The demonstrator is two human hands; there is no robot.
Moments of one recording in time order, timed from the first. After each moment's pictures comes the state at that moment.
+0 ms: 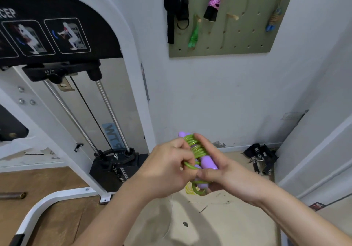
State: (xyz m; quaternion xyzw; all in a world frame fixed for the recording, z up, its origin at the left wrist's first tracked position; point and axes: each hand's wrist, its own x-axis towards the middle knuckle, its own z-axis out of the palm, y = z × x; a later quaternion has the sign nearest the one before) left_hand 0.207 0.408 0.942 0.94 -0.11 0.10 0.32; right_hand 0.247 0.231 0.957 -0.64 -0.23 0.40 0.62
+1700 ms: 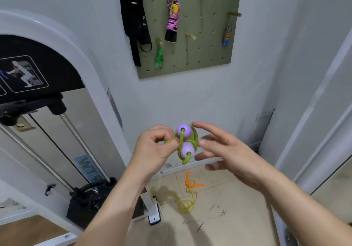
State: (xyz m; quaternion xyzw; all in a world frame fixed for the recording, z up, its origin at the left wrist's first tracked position) left_hand 0.285 0.381 0.967 0.77 -0.05 0.15 0.62; right_hand 0.280 0.190 0.993 -0.70 -0.13 0.18 0.68
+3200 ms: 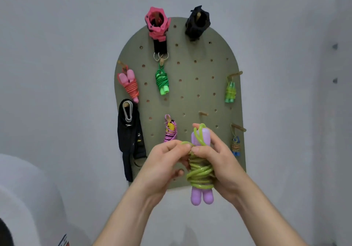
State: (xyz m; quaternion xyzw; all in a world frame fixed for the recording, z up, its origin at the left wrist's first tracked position) left_hand 0.546 0.303 1.176 0.71 -0.14 0.15 0.67; right_hand 0.587 0.164 1.161 -0.52 -0.35 0.04 0.77
